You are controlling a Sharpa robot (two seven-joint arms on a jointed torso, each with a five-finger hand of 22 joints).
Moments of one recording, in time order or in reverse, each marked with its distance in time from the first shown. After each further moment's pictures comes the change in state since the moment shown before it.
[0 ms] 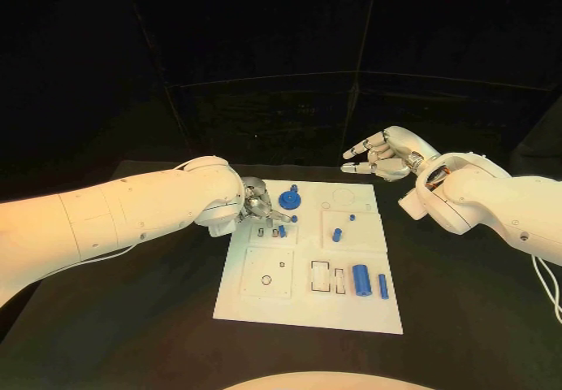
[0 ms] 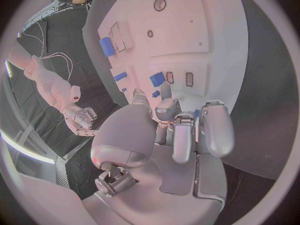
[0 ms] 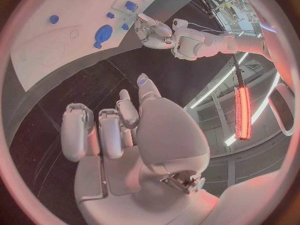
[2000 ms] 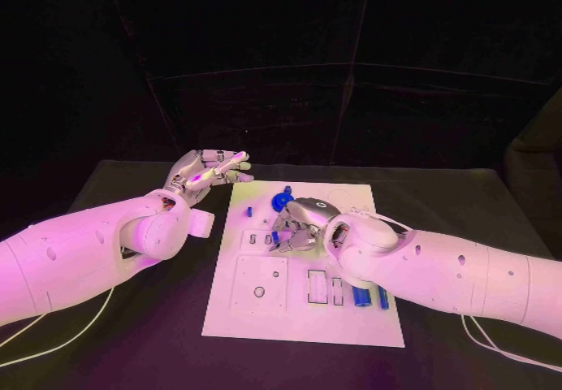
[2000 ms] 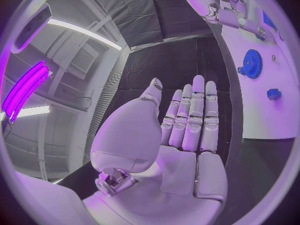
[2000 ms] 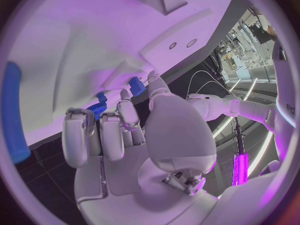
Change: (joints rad) left arm -0.131 -0.252 0.109 0.111 0.874 -0.349 1.026; left_hand 0.184 -0.074 0.317 -0.163 -0.003 0.005 0.169 -0.465 -0.350 -0.200 0.175 -1.021 -0.945 -0.278 0.183 -1.375 -1.106 0.078 -0.509 0.197 -1.107 -1.110; right arm -0.162 0.308 -0.005 -0.029 -0.634 0.043 -0.304; right_hand -0.125 -0.107 0.069 0.003 -0.149 0.017 0.003 -0.005 -0.003 0.021 0.007 0.024 0.046 0.000 -0.007 0.064 0.000 0.000 0.045 -0.001 0.060 0.016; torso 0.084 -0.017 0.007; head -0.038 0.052
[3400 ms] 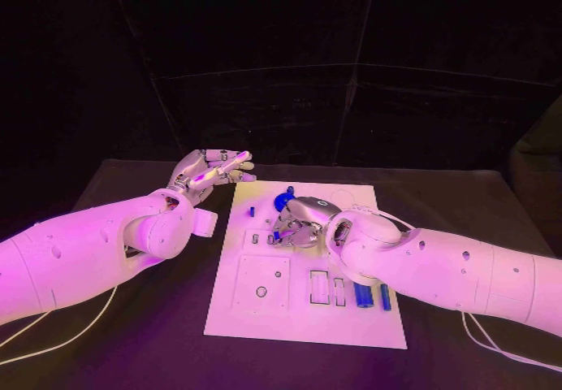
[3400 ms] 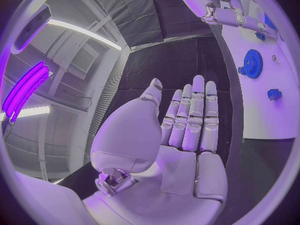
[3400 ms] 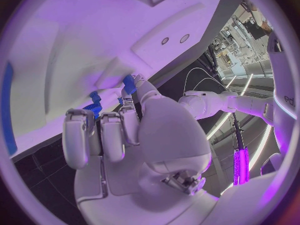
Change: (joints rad) left arm 0.000 0.000 0.000 0.003 0.000 -0.005 0.004; left_hand 0.000 0.000 0.003 0.003 0.000 0.000 0.000 0.004 0.000 0.000 0.000 0.005 0.000 -0.002 -0.002 0.004 -0.004 0.000 -0.009 0.003 0.007 0.001; right arm 0.012 0.006 0.005 -0.010 0.053 0.048 0.045; right_hand 0.128 0.127 0.154 -0.101 0.006 0.106 -0.034 0.028 0.000 0.082 -0.036 0.130 0.079 0.000 -0.014 0.015 0.000 0.000 0.003 -0.011 0.010 0.000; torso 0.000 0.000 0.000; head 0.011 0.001
